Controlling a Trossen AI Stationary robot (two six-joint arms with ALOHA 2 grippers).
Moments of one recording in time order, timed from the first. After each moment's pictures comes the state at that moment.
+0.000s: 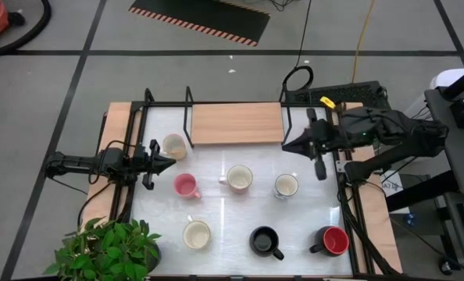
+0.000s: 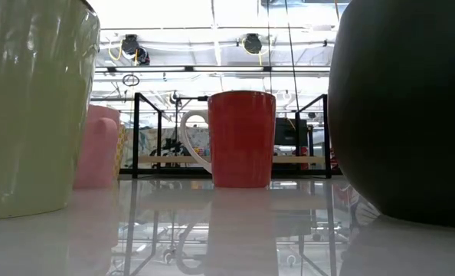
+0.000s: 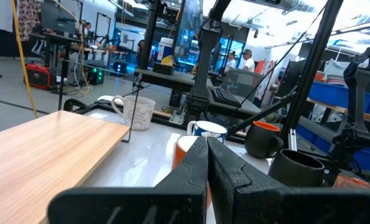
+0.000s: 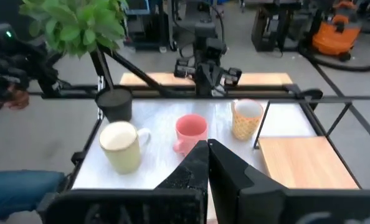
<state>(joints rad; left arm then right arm) -0.08 0.01 0.01 0.13 -0.12 -0.21 0.17 1.13 1.54 -0.81 0.11 0.08</state>
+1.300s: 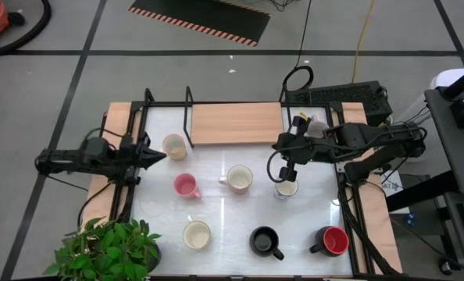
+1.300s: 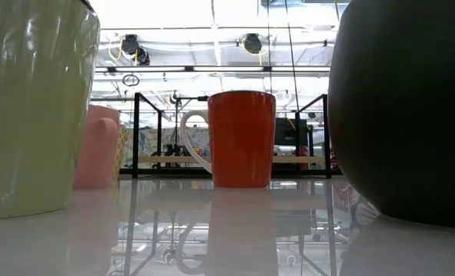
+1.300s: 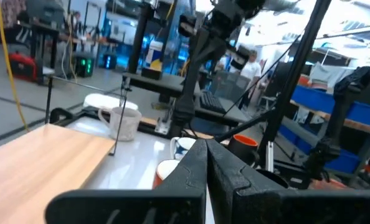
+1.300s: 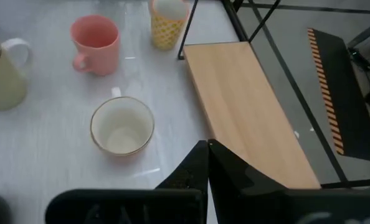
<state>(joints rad) -0.08 0.14 0.36 -0.14 -0.09 -0.26 0.23 1.37 1.60 -1.12 0.50 0.23</state>
